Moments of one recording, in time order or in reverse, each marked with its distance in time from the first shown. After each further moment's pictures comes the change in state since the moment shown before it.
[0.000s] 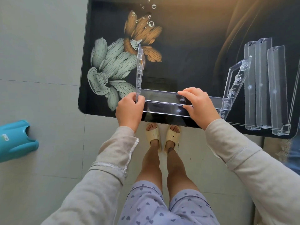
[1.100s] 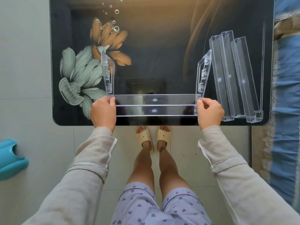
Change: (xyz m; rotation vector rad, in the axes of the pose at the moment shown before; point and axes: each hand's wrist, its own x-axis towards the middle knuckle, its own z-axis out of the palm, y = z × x) left_hand 0.012 0.005 0.016 0.288 0.112 0.135; right_hand -0.042 0.066 -0.007 0.393 0.462 0.827
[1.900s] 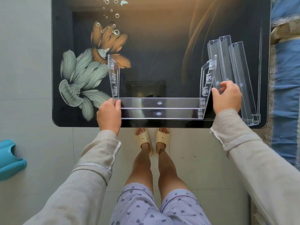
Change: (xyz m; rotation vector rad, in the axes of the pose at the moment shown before) left_hand -0.010 0.011 0.009 -0.040 -0.013 0.037; right_hand 0.058 -0.006 -0.030 -0.202 0.093 -0.070
